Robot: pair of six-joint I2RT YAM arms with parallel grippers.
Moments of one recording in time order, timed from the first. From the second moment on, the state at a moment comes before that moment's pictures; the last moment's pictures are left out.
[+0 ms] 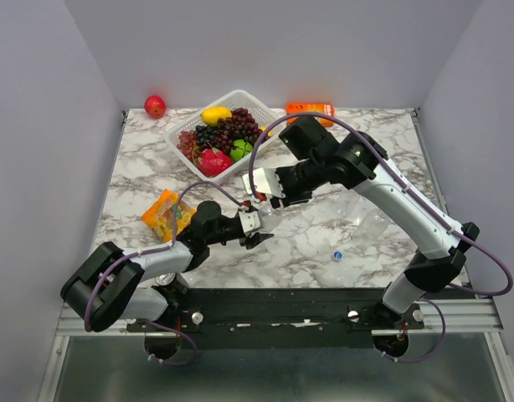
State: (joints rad) left arm -0.67 1.31 0.38 0.74 0.59 0.33; right arm 0.90 1.64 2.01 -1.34 -0.30 -1.02
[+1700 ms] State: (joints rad) left arm -0.69 1.31 0.39 0.75 0.54 0.26; right arm 0.92 1.64 1.96 -1.33 -0.31 -1.02
